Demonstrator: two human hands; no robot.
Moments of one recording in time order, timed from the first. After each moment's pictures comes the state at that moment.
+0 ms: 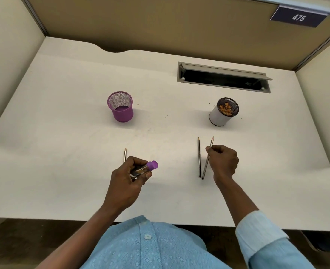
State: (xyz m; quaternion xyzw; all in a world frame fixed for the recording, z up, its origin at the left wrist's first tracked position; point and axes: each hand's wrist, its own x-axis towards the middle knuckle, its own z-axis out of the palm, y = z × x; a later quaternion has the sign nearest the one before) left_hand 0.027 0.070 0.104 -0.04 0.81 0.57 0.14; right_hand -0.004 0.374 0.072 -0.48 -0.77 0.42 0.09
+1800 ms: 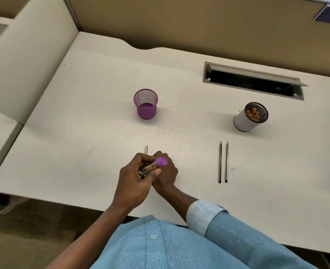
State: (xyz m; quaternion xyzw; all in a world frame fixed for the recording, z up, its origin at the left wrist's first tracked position) left_hand 0.029 0.045 0.125 -0.06 0.82 0.56 0.09; right_hand -0.001 0.152 0.050 -0.12 -0.92 0.34 -0.13
